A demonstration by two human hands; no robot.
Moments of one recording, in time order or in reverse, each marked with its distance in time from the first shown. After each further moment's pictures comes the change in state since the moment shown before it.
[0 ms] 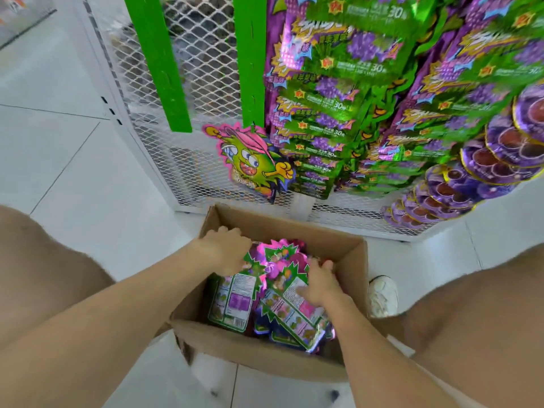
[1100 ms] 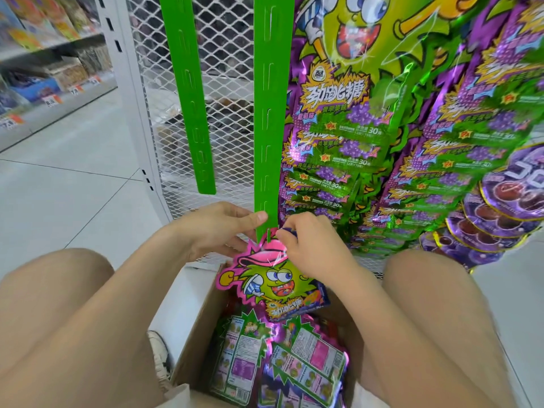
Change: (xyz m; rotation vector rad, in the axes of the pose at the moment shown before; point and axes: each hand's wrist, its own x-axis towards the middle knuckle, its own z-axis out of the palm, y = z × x) left_hand -0.094 -0.043 -0.131 -1.299 0.377 0.012; right_hand -0.116 -0.140 -0.200 0.043 0.605 -0.659
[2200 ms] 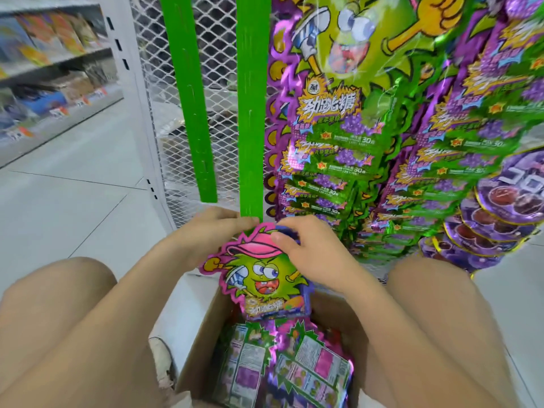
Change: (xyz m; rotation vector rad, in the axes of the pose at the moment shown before) left_hand 0.002 -0.005 -0.002 -0.127 0.176 -0.025; right_hand -0.009 -0.009 -0.020 0.266 -0.063 -0.085
